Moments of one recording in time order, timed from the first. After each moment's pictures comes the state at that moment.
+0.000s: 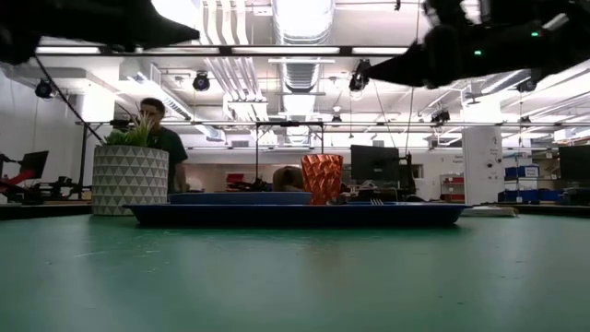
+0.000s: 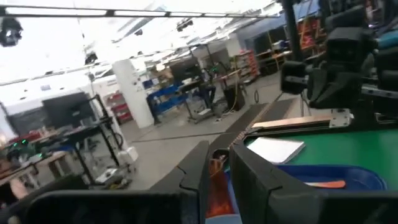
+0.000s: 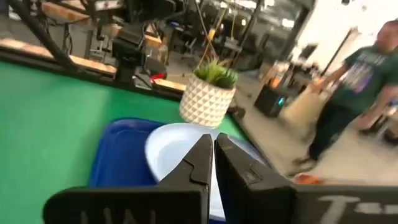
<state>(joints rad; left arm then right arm) -0.34 0.97 0.27 1.00 -0.91 0.53 0.04 1.23 0.37 0.82 0.28 -0.33</state>
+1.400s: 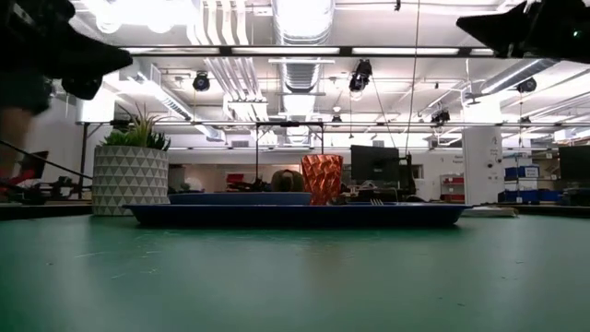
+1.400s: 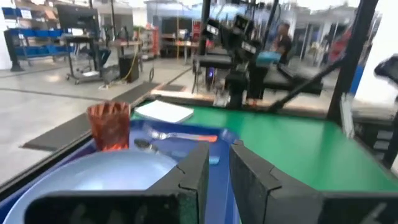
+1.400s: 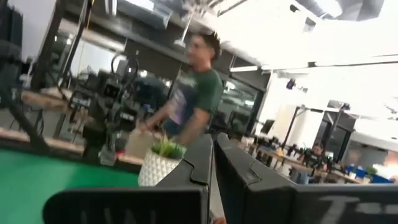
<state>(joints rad) -0.42 0.03 0.18 -0.18 -0.60 -0.07 -0.13 0.16 0.11 0.38 0.10 -0.41</state>
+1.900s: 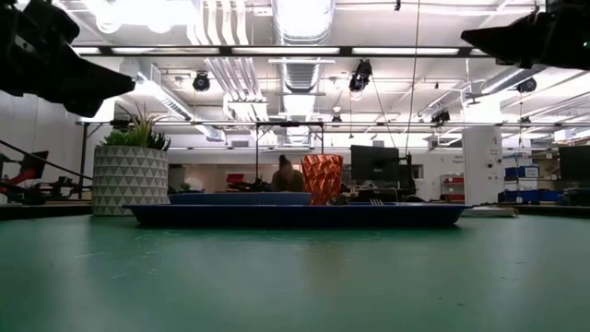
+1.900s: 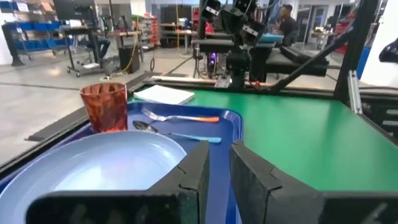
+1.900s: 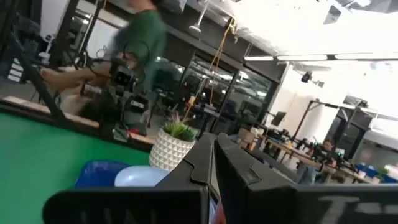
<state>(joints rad) -0.42 0.01 0.08 -0.15 -0.61 -0.07 -0.13 0.00 0.11 0.16 0.05 -0.45</state>
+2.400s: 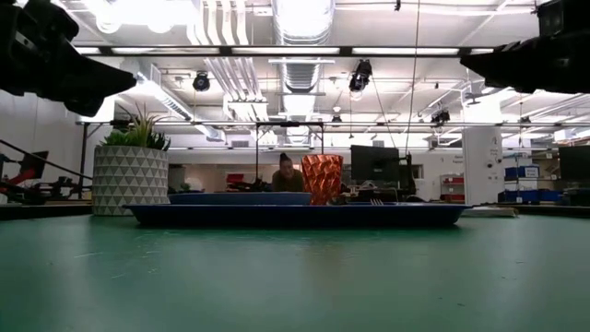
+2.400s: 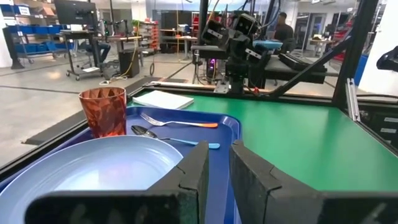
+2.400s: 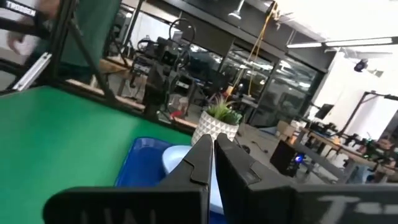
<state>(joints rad) -0.42 0.03 0.06 -0.10 -0.61 -0.07 -0.13 0.01 0.01 0.16 -0.09 -0.41</state>
